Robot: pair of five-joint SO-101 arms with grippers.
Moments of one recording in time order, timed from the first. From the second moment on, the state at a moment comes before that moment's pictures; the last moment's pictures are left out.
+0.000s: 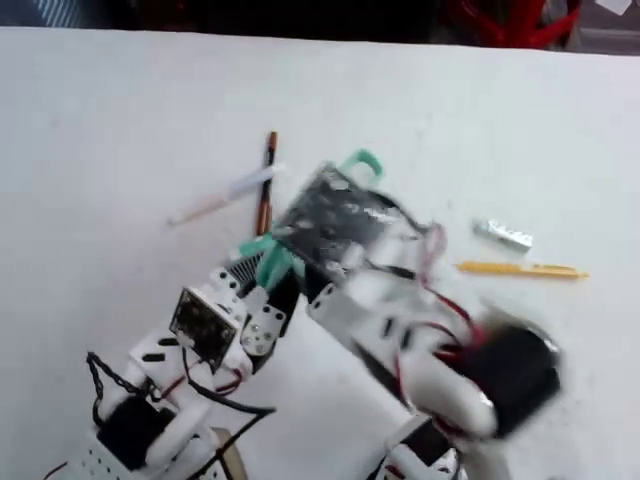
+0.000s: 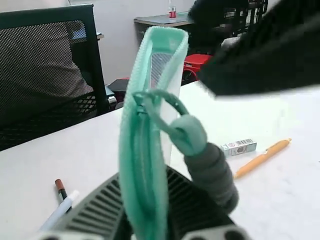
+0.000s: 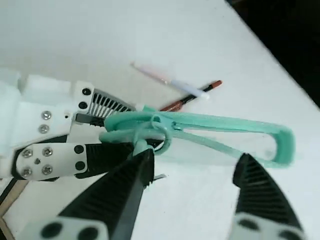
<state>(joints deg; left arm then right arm) 33.0 -103.3 81.1 40.7 -4.1 -39.6 -40.6 -3.8 98.4 21.6</state>
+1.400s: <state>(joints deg) 31.4 -52.6 64.0 29.6 -4.3 18.3 10.6 3.3 71.1 60.4</state>
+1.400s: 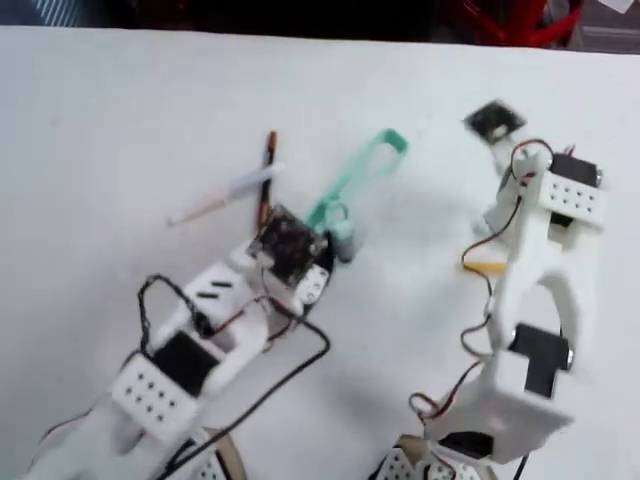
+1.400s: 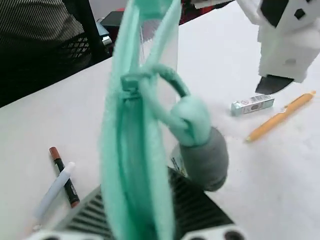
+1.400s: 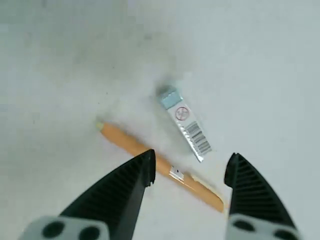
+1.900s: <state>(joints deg) 28.9 -50.0 64.1 28.0 -4.3 18.2 32.0 -12.1 66.9 75.6</state>
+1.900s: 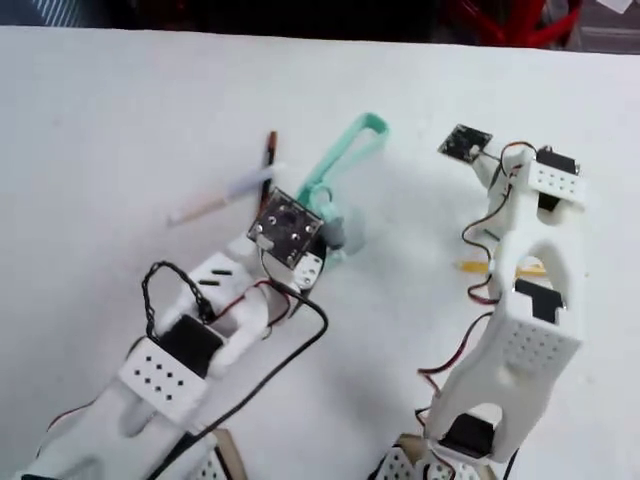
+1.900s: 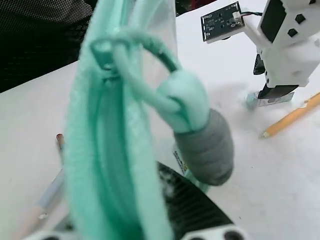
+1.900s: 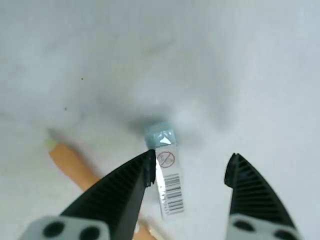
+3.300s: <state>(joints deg) 28.8 -49.5 64.2 28.0 -4.3 18.5 33.6 -24.1 83.3 67.8</state>
